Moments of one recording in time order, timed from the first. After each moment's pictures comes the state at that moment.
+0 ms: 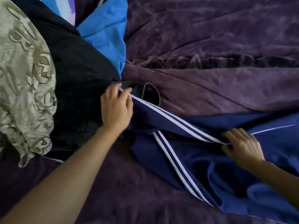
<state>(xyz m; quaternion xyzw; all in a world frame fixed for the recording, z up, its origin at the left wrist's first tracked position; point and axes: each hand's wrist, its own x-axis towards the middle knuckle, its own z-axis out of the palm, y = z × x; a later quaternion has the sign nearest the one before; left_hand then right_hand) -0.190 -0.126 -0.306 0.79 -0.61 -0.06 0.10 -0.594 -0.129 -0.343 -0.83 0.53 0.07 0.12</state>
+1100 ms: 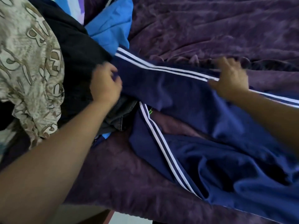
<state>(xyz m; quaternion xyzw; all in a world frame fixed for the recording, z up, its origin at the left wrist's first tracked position) -0.171 -0.161 -0.261 0.86 -0.47 -0.10 0.19 -0.501 -0.285 -0.278 -0.78 0.60 -0.02 0.17</state>
